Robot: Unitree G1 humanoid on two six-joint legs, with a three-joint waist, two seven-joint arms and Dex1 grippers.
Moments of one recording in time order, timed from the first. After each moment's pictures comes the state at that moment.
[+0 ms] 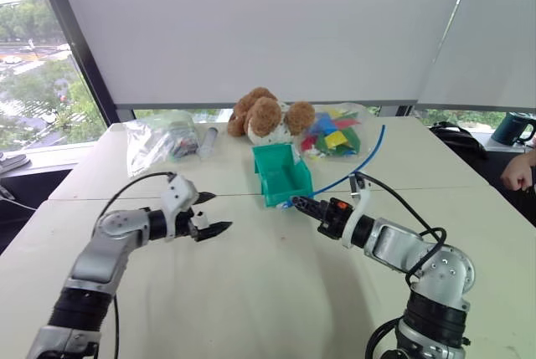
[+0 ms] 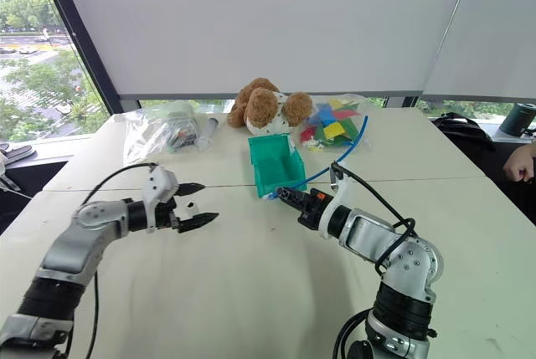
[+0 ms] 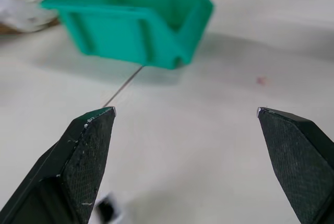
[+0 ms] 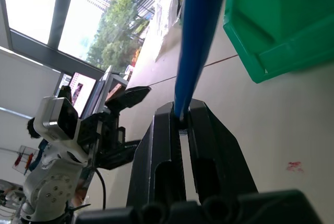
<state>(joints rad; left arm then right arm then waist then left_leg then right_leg) -0.42 0.64 0.08 0.04 -0.27 0.34 -0.93 -0.56 -0.07 -0.46 -0.33 0.97 1.40 0.13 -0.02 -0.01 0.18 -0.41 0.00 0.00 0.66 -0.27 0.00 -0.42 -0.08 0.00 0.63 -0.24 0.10</state>
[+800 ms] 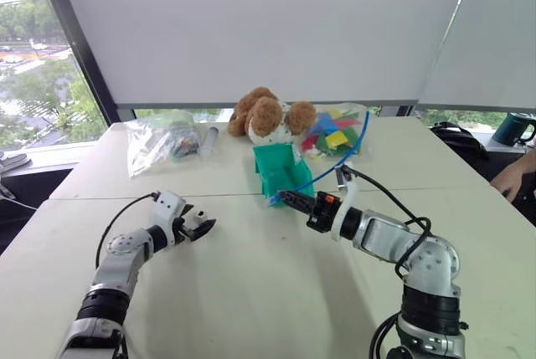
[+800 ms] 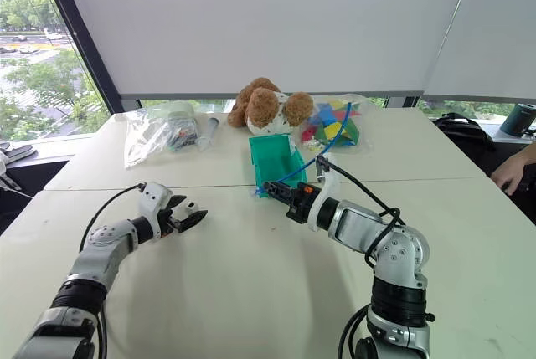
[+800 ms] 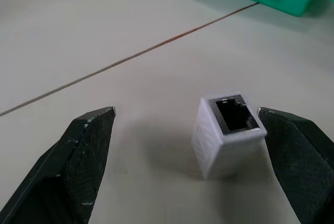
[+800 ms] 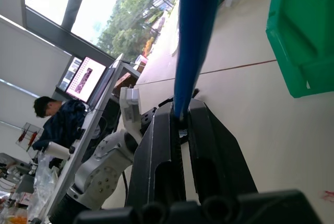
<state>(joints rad) -0.58 0.45 0.09 0.67 -0.19 0.02 -0.79 -0.57 -0.13 -0.32 -0.31 1.01 1.28 0.14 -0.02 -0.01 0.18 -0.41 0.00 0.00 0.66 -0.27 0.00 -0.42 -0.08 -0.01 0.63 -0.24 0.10</state>
